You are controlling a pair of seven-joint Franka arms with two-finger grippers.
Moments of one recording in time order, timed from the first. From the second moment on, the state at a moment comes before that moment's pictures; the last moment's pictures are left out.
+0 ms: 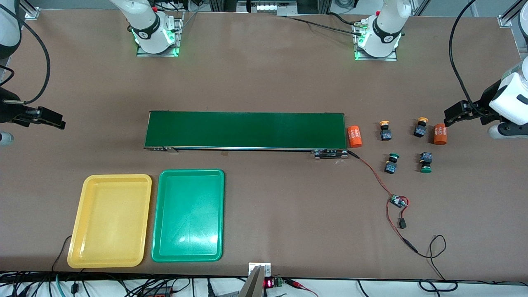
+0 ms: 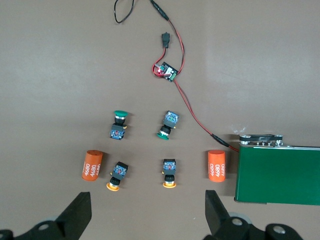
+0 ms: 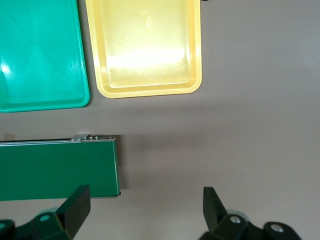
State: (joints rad) left arm 0.04 0.10 -0.06 -1.56 0.04 1.63 -0.07; right arm -0.03 0.19 -0.03 -1.47 -0.04 1.60 -0.01
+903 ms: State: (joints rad) left arm 0.02 0.21 -0.06 -1.58 0.04 1.62 -0.07; right arm -0.03 0.20 -0.03 -1.47 -0.04 1.60 -0.01
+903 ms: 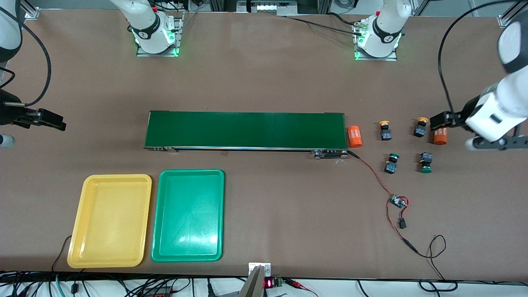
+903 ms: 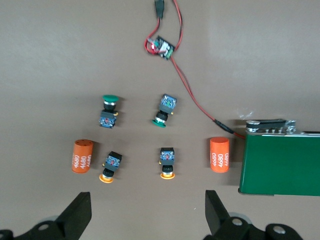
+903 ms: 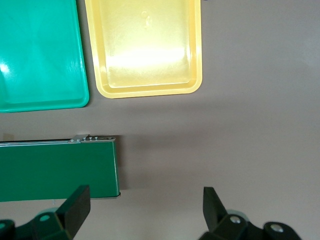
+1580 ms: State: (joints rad) left arm 0.00 0.47 -0.05 -1.64 0.04 1.96 0.12; right arm -0.03 0.21 -0.03 -1.46 -0.03 1.60 -0.01
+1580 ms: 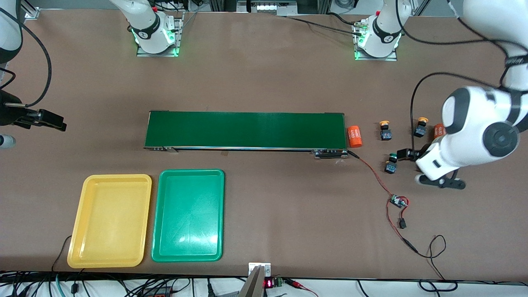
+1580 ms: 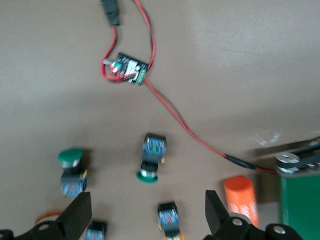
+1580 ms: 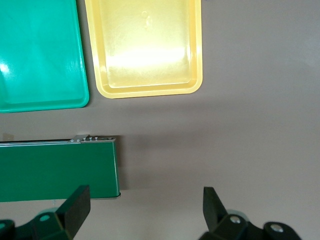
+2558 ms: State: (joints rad) left arm 0.06 0.67 -0.05 -1.68 -0.10 2.05 0.41; right arm -0.03 0.21 -0.03 -1.46 -0.03 1.60 -0.01
